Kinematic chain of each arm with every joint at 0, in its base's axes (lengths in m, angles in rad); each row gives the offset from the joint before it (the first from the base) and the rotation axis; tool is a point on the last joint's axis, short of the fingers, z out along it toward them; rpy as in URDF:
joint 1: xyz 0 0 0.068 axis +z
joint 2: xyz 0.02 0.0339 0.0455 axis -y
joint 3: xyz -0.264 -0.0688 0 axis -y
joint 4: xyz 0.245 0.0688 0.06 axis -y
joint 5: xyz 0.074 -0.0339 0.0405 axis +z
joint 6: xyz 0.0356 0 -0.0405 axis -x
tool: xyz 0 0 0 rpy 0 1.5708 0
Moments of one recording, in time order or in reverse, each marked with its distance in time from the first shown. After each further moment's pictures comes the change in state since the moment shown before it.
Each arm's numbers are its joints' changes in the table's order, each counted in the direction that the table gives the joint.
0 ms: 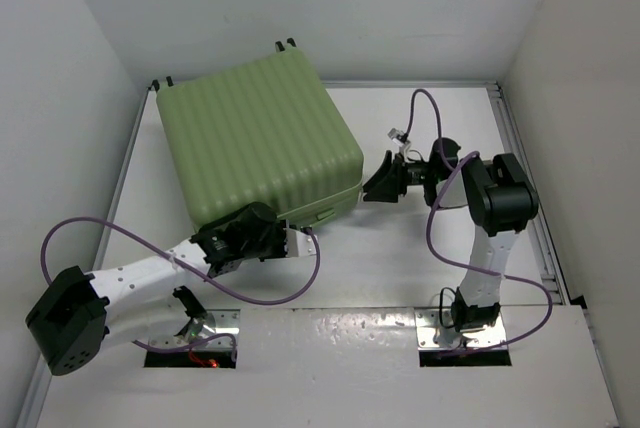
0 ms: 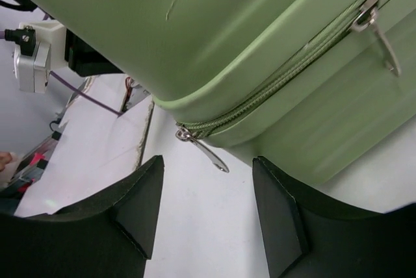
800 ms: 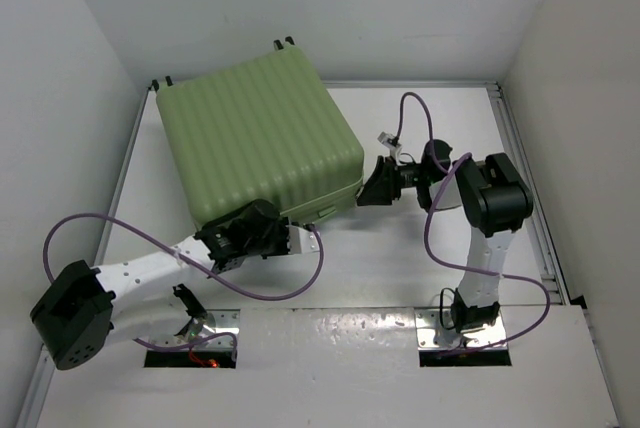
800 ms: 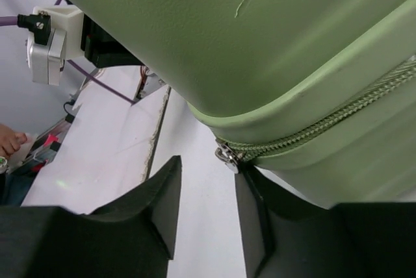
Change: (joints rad) left arm 0.002 -0.045 0.018 0.020 0.000 0.006; right arm 0.062 -0.002 -0.008 0.053 0.029 -0.045
